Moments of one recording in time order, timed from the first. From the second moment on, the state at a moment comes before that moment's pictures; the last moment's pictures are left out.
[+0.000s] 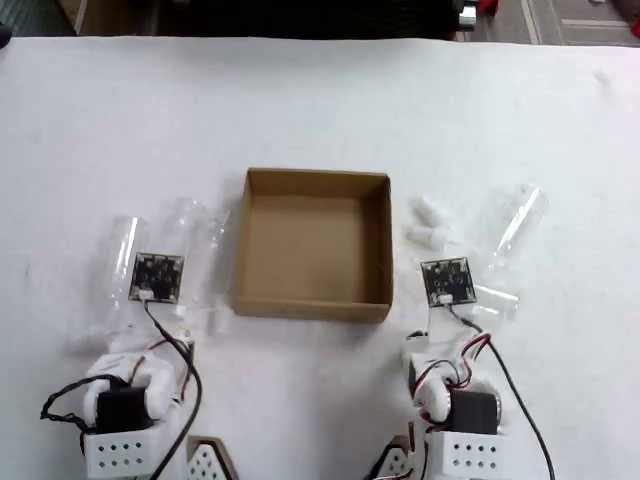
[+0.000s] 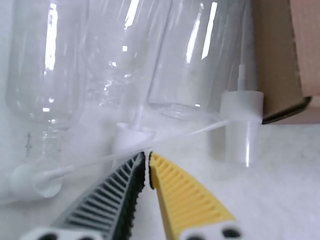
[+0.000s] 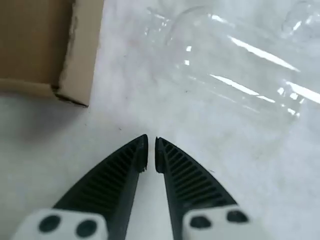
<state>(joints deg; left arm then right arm) -12.0 -104.0 97.1 73.5 -7.3 0.5 -102.5 96.4 72.4 12.4</state>
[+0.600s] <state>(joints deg) -12.0 -104.0 97.1 73.5 -7.3 -0.4 -102.5 96.4 72.4 12.4</state>
